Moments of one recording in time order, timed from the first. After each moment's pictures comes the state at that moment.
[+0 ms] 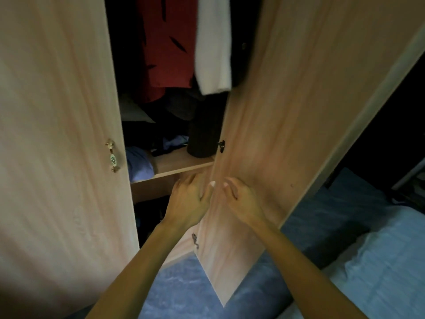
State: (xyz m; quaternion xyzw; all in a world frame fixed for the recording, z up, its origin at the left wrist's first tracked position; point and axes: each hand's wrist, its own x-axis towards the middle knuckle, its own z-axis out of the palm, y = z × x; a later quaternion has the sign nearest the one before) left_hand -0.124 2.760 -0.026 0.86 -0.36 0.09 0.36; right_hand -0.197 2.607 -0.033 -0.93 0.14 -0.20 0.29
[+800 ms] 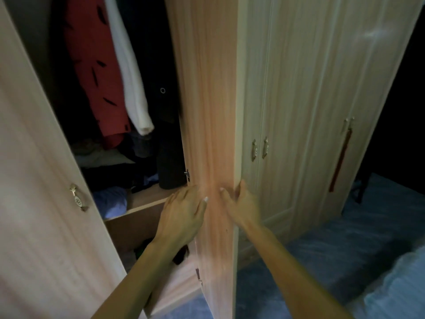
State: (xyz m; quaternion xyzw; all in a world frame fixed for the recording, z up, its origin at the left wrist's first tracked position) left_hand -0.247 2.597 0.034 0.88 -0.35 0.17 0.28; right_hand -0.288 2.436 0.016 -0.82 0.21 -0.27 0.46
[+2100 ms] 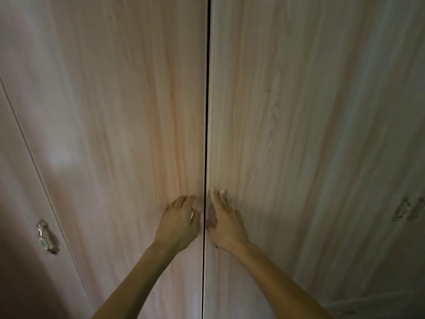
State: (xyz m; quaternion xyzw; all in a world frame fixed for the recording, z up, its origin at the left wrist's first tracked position) left_hand 0.048 2.879 0.019 0.93 -0.19 0.22 0.23; right_hand 0.035 2.732 0.010 -0.96 -0.04 -0.12 0.24
